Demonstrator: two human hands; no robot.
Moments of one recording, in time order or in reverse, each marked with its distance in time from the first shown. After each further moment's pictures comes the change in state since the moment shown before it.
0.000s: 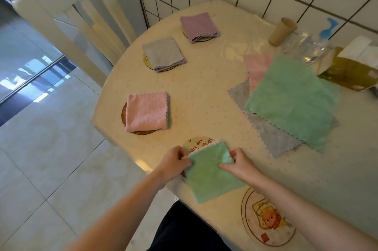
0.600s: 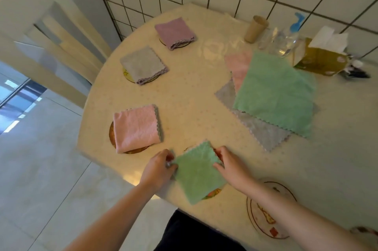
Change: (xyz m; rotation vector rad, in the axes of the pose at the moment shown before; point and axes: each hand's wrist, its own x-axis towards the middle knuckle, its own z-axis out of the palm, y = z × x) left_hand 0.030 -0.012 -0.040 0.519 0.128 0.270; right_hand 0.008 -0.010 0.029 -0.242 0.220 -0.201
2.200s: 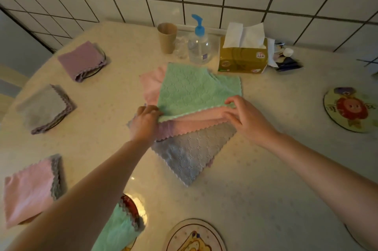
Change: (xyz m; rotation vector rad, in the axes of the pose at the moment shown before) left_hand 0.183 0.275 0.090 0.471 0.267 0.428; right_hand 0.078 0.228 -0.269 0.008 0.408 -0.323
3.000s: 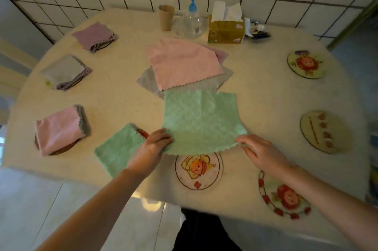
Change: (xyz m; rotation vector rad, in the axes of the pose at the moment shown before) left_hand -0.270 -0.012 -0.002 -0.170 -0.003 0.461; right_hand -0.287 -0.060 0.044 -0.050 -0.066 0.053
